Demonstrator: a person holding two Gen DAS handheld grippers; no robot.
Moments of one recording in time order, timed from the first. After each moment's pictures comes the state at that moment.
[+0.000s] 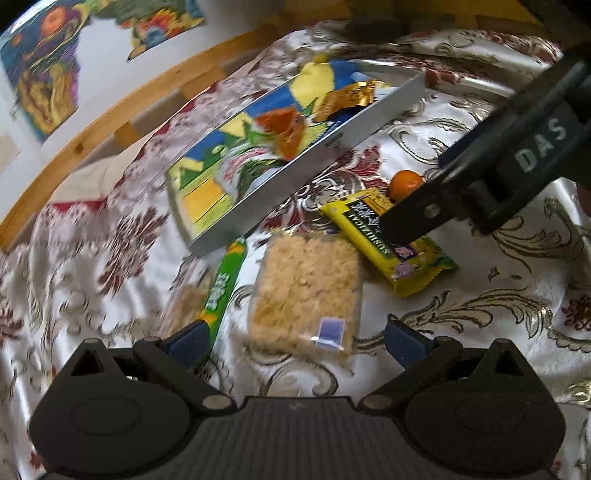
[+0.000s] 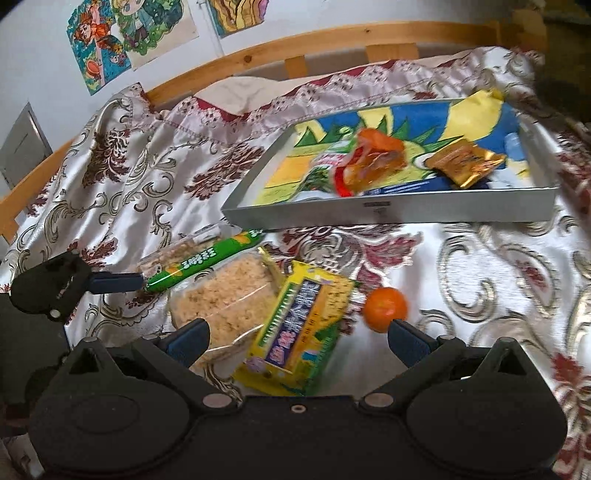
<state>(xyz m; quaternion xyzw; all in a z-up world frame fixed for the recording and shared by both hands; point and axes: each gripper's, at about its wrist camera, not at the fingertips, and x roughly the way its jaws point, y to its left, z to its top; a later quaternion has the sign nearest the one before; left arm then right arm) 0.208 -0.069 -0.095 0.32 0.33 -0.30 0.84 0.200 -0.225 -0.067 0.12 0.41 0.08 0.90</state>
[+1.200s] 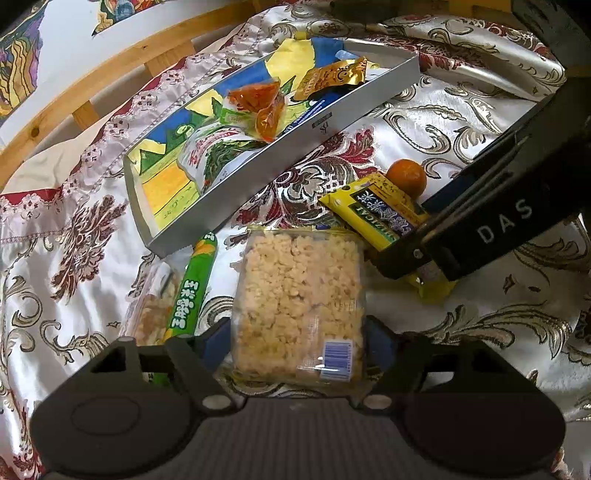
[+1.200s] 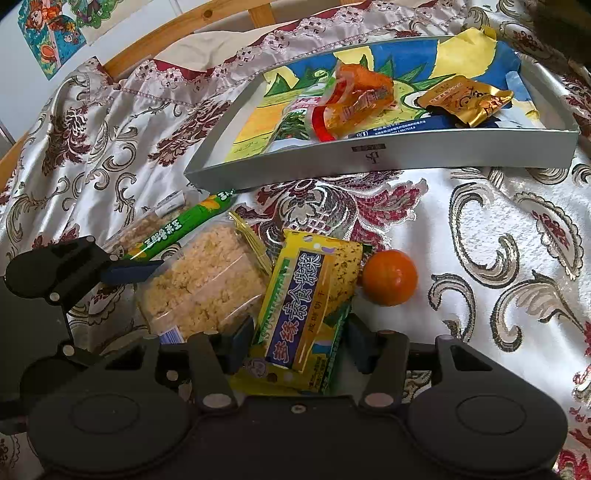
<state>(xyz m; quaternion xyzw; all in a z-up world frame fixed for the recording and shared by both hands) 0.247 -0.082 -0.111 0.30 0.38 -0.34 0.81 0.226 -0.222 -0.093 0.14 0.49 0.04 0.86</state>
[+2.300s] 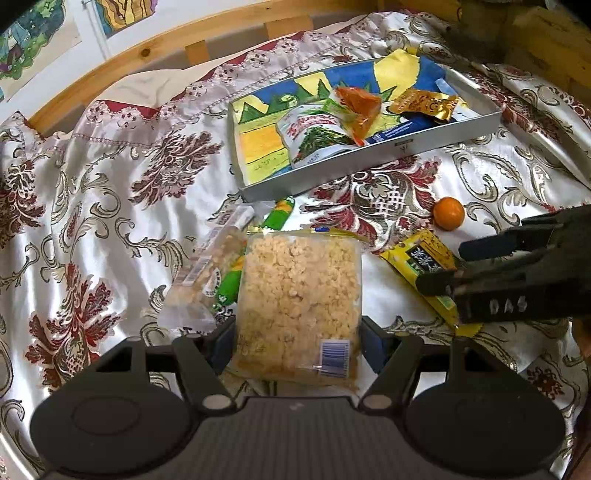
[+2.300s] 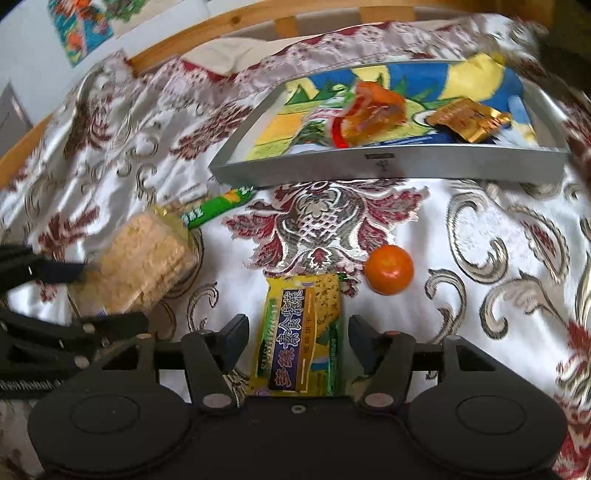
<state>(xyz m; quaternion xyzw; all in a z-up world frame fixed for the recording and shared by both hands) 0.223 -0.053 -0.056 0.20 0.45 -0.19 0.85 0.203 -0.209 -0.086 0.08 0.47 0.06 0.87</state>
